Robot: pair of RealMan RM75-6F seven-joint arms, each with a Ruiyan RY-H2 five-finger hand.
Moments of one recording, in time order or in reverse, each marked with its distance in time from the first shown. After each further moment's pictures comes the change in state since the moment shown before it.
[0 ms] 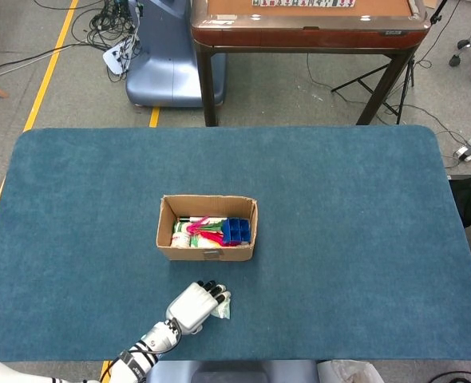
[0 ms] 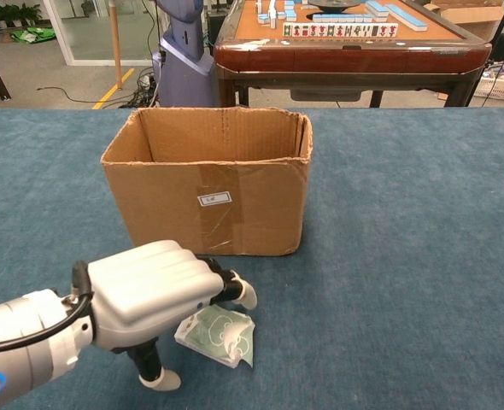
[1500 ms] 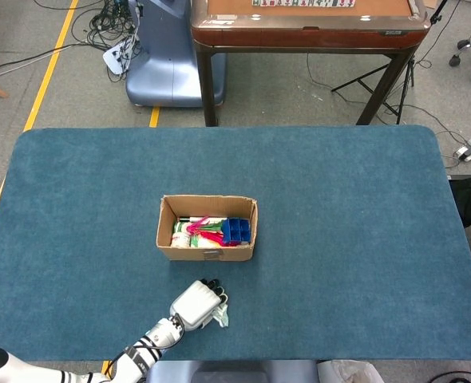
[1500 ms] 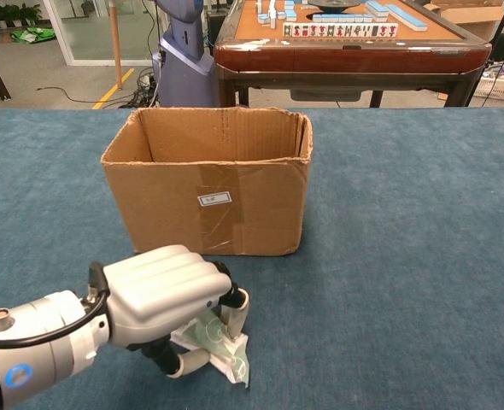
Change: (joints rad) left arm -0.053 -0.035 0.025 0.085 0.010 0.012 -0.150; right arm 0.004 -0.003 0.014 -0.006 0.014 -0.017 0.024
